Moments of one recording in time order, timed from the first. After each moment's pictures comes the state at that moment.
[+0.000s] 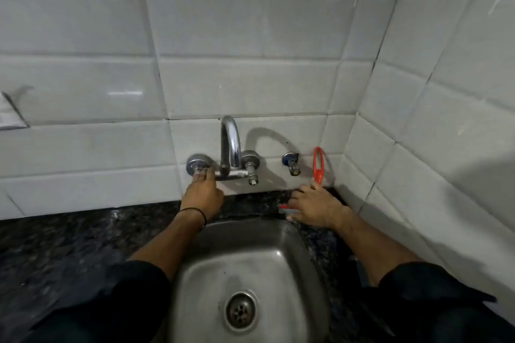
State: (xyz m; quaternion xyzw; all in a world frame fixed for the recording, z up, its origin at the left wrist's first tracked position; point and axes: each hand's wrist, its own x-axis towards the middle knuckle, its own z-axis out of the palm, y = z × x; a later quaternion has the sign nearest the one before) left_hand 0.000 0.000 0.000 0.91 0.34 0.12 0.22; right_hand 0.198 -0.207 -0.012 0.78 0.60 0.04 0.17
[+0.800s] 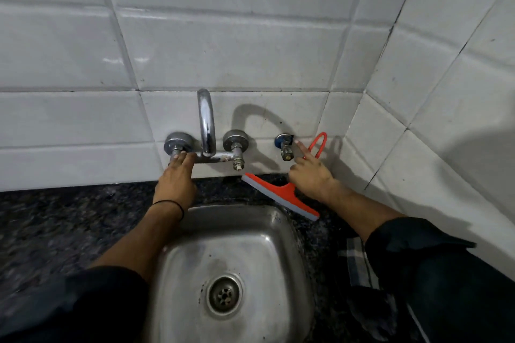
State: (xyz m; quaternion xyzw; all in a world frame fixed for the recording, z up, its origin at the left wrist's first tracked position) left_hand 0.022 0.006 -0.023 0.90 0.36 0.16 0.17; right_hand 0.260 -0.178 -0.024 0.73 0.57 0.15 0.35
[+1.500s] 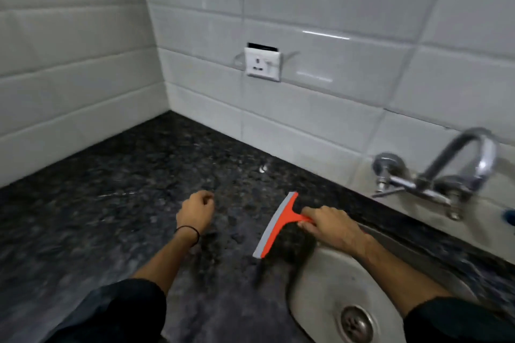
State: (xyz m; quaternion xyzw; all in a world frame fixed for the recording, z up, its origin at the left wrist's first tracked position) left_hand -0.359 0.049 -0.085 0.60 0.70 0.25 0.28; right_hand -0.054 -0.023 -0.050 0.64 0.76 -0.10 0.05
